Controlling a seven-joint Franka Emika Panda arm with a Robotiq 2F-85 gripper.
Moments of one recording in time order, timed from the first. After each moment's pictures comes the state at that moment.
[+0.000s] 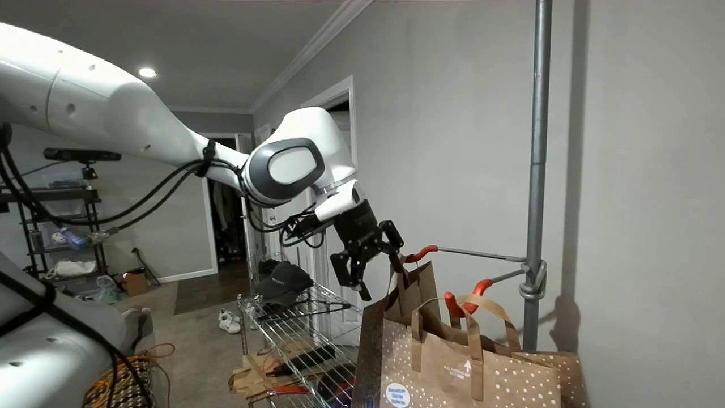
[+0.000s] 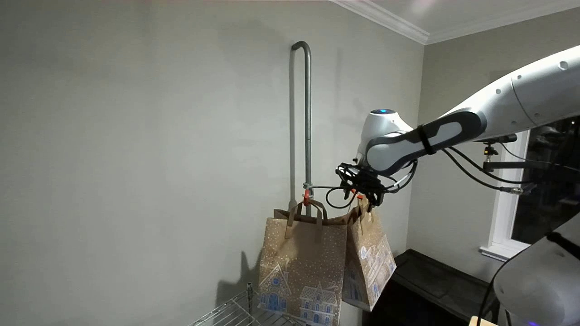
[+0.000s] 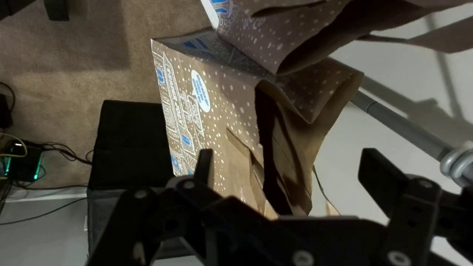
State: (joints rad) arm -0.35 -0.49 0.20 -2.49 -0.11 2.35 1.44
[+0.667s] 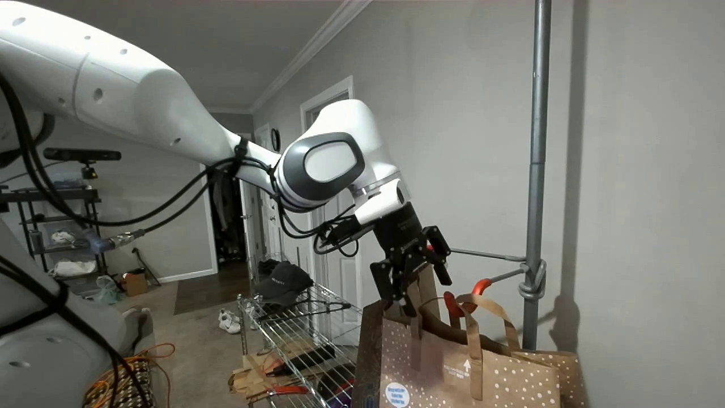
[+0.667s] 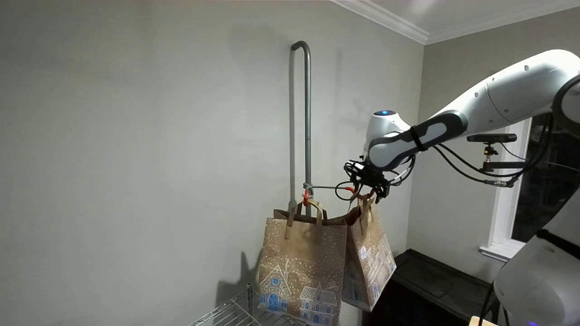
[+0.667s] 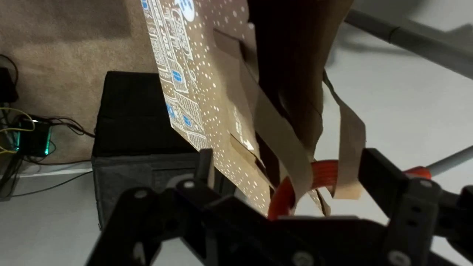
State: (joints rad) arm -0.35 -0.35 0.03 -2.36 -0.26 2.37 1.44
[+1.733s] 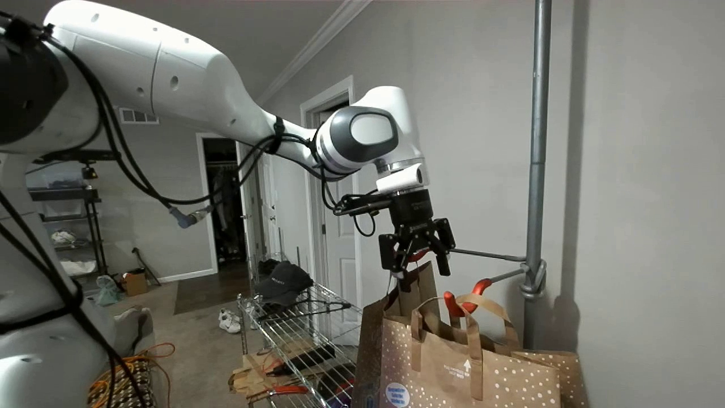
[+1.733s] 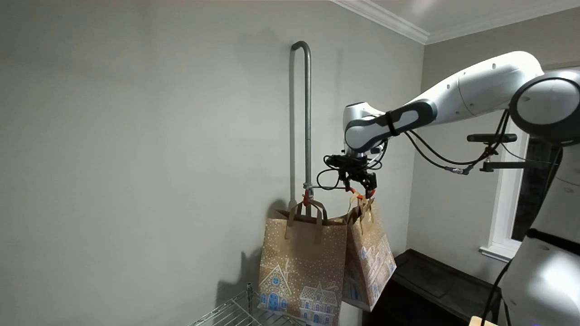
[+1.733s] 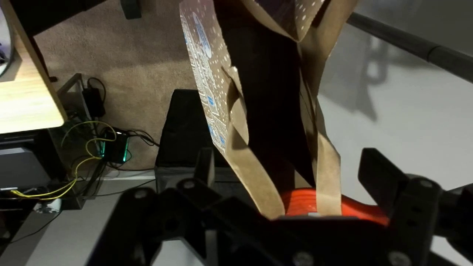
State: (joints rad) arm -0.22 -0.16 0.00 -2.05 -0.25 1.99 1.56
